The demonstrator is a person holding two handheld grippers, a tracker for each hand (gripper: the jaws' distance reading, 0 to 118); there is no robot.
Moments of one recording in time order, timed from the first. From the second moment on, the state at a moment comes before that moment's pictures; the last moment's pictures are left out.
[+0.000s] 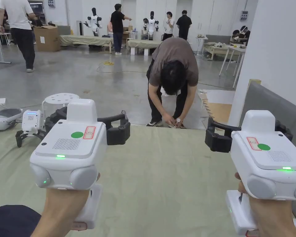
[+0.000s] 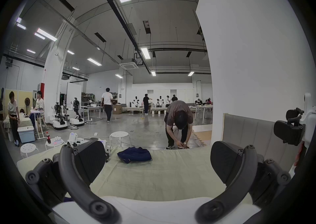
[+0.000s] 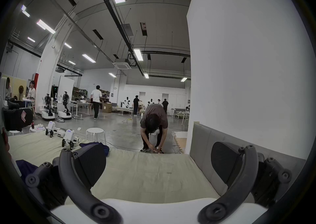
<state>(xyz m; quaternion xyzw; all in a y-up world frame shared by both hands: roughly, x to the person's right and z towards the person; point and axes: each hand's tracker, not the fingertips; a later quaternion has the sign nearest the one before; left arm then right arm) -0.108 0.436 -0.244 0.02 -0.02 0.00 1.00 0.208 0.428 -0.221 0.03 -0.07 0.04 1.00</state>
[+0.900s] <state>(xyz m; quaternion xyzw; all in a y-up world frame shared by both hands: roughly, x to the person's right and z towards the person) -0.106 0.431 -0.246 0.03 -0.03 0.00 1.00 0.210 0.424 -0.223 0.03 -0.06 0.05 1.00</state>
